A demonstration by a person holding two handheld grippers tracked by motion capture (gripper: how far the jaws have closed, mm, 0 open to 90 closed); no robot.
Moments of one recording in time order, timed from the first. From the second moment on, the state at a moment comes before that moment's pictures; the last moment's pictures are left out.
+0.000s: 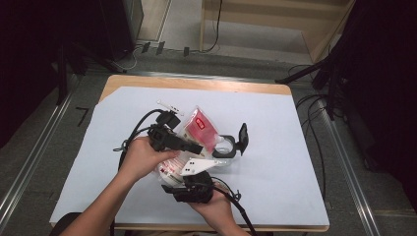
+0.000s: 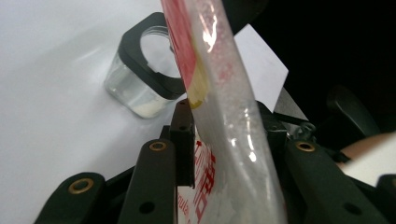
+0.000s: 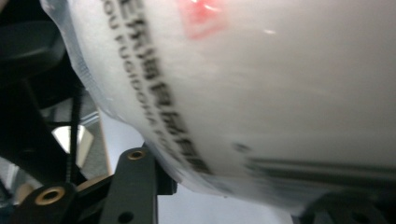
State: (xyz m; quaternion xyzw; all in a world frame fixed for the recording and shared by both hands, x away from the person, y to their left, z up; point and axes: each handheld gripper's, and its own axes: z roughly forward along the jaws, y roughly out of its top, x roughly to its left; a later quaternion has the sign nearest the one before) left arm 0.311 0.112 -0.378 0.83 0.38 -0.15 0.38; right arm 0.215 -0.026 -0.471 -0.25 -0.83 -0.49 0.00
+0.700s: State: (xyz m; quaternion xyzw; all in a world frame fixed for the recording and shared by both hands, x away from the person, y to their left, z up) left arm 0.319 0.097 -0.357 0.83 0.40 -0.15 0.36; right arm 0.225 -0.029 -0.460 -0.27 -0.82 -0.51 0.02
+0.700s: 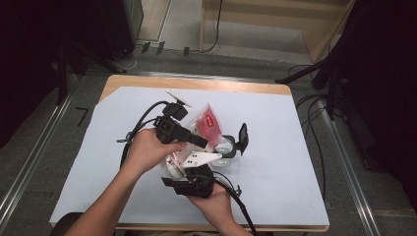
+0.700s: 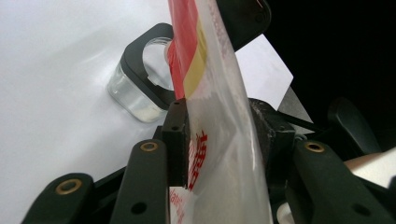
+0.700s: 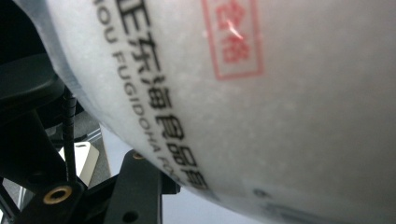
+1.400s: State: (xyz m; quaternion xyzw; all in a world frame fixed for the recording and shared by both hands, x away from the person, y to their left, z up) left arm 0.311 0.099 -0.354 0.83 0.40 -0.12 0.37; right arm 0.223 -0.029 -0.457 -0.26 -0.82 -0.51 0.01
